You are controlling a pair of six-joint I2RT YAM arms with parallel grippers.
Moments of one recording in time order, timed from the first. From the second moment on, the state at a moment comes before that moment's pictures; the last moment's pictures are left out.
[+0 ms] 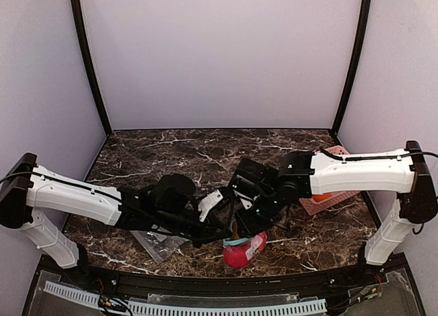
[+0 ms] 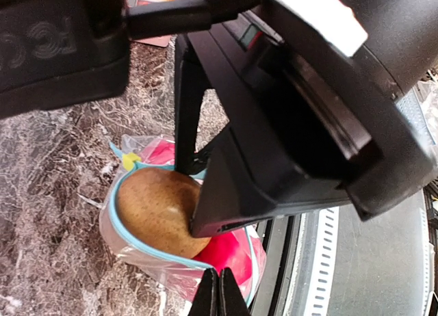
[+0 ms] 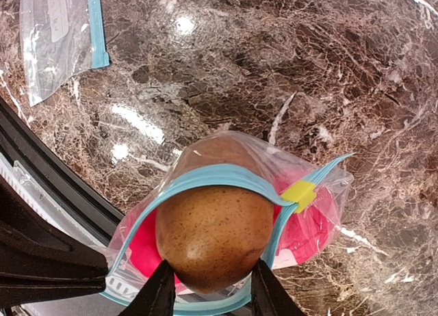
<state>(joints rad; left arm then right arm) -1.17 1.50 0.84 0.07 0.29 -0.26 1.18 1.65 1.30 -0.92 -0.02 0.64</state>
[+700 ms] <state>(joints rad) -1.18 1.46 0.84 0.12 0.30 -0.30 1.18 1.52 1.36 -1.01 0.01 0.66</state>
